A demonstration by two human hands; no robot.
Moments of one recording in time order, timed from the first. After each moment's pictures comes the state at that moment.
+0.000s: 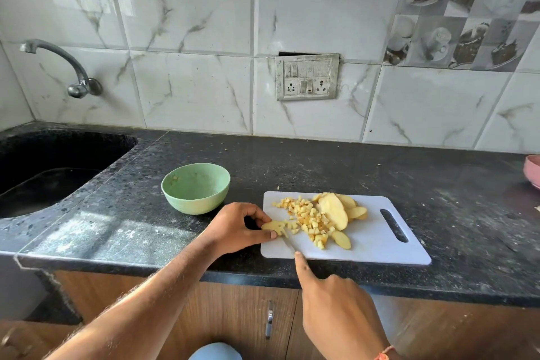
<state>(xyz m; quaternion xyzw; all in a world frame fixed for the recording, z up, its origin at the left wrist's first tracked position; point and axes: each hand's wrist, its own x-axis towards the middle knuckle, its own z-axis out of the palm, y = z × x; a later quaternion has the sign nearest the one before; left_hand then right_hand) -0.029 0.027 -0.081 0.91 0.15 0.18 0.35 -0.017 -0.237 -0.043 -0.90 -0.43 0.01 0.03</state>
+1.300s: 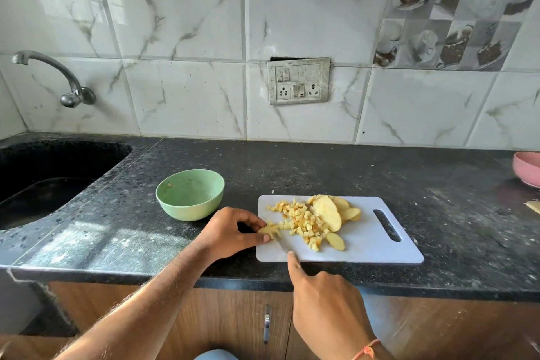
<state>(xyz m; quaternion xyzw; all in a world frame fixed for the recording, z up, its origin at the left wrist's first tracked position) -0.032 0.025 -0.081 0.89 0.16 0.16 0.39 -0.017 -0.232 -0.043 -0.90 -0.43 -0.01 0.05</state>
